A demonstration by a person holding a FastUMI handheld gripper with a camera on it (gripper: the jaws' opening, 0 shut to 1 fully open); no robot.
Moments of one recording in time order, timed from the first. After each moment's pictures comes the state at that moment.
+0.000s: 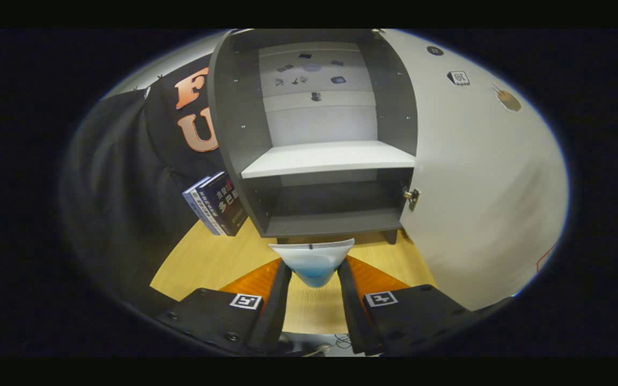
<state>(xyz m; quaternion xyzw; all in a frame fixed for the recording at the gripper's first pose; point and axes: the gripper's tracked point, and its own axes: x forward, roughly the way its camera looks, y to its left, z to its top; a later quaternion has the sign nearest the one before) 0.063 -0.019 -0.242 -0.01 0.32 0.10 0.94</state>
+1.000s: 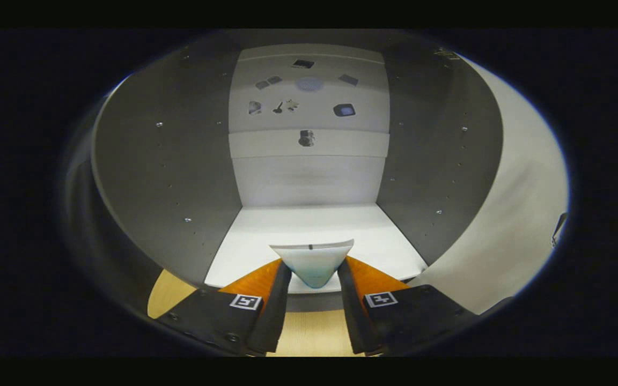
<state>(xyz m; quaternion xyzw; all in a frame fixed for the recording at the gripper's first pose) 0.285 0.013 -0.149 -0.04 0.29 0.07 0.95</state>
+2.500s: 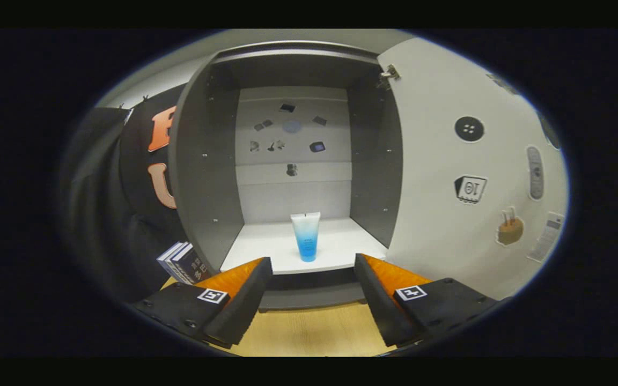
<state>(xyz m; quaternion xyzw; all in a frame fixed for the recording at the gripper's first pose) 0.142 -0.024 -0.094 -0.01 0.15 0.04 0.99</state>
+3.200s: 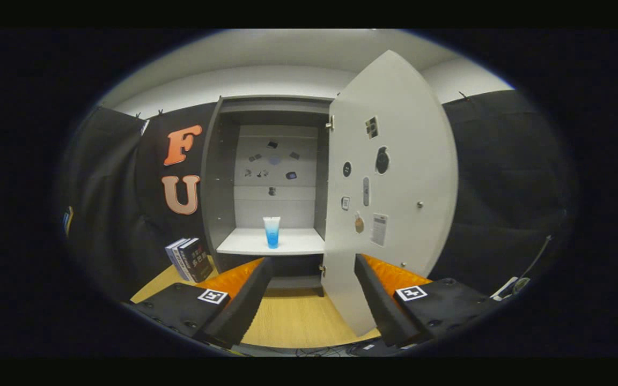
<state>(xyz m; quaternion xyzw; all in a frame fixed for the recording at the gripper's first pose) -0.051 -0.148 -0.017 -0.04 0.08 0.02 1.00</state>
